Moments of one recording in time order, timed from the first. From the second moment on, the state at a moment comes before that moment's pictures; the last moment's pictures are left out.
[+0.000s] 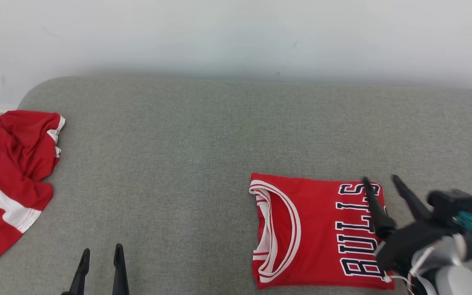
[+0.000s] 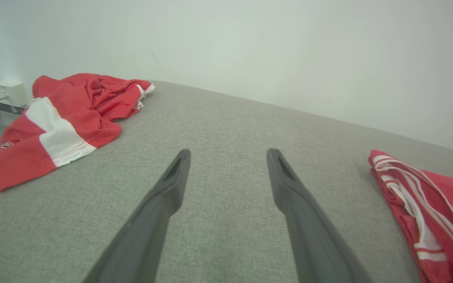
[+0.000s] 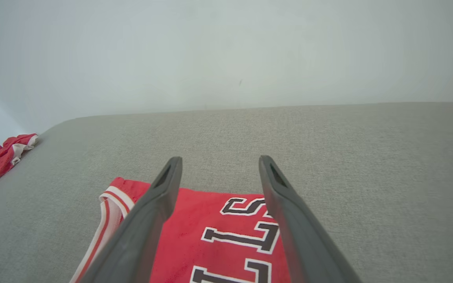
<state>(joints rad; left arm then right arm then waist) 0.08 0.05 0.01 0.12 -0.27 -0.09 -0.26 -0.18 -0.13 0.03 0.11 0.29 0.13 0.15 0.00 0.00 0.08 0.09</state>
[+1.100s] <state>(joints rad) 0.10 0.05 0.04 0.18 -0.23 -0.12 -0.26 0.11 -0.14 -0.02 0.17 0.14 0.13 -0.22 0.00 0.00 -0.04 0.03</state>
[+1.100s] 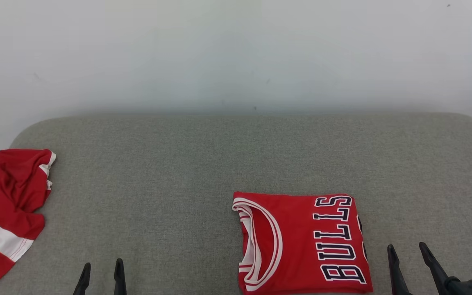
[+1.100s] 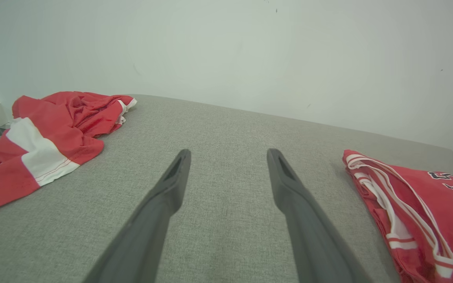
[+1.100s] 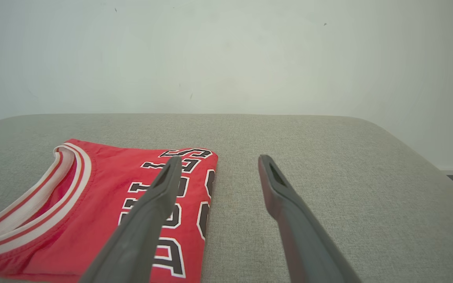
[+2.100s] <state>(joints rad) 0.10 0.05 0.02 0.18 -0.25 -0.12 -0.26 0.12 -0.12 -0.03 0.17 0.12 0.13 -0.20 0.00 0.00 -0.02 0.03</state>
